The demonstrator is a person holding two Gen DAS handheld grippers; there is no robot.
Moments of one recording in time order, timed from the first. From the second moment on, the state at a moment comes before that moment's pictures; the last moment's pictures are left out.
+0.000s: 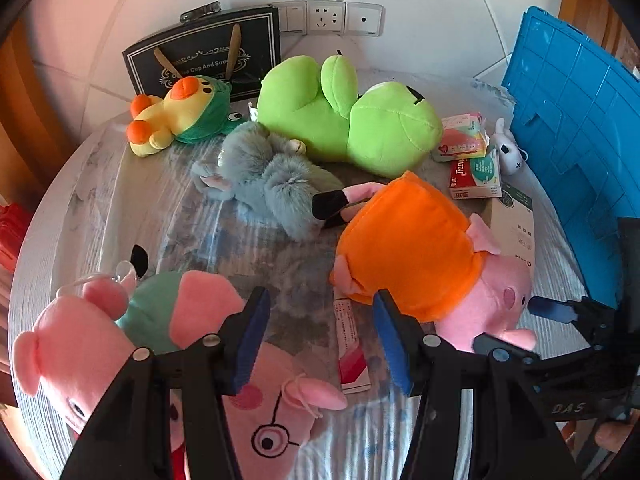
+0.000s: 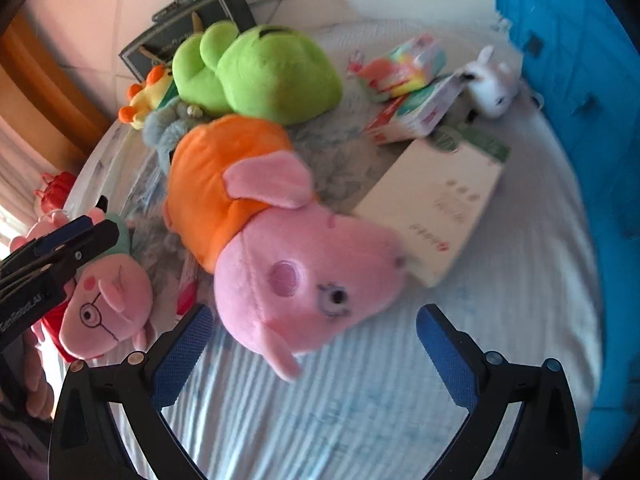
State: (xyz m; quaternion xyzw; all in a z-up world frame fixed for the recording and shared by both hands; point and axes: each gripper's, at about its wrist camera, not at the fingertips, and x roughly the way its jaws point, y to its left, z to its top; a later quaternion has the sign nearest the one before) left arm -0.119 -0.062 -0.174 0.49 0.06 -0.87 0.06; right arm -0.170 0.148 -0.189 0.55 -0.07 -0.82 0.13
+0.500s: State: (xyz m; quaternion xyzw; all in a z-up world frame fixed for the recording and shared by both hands) left arm -0.155 -0.010 -0.196 0.52 0.01 -0.85 -0.11; right arm -0.183 0.219 -0.191 0.54 -0.03 -0.84 0.06
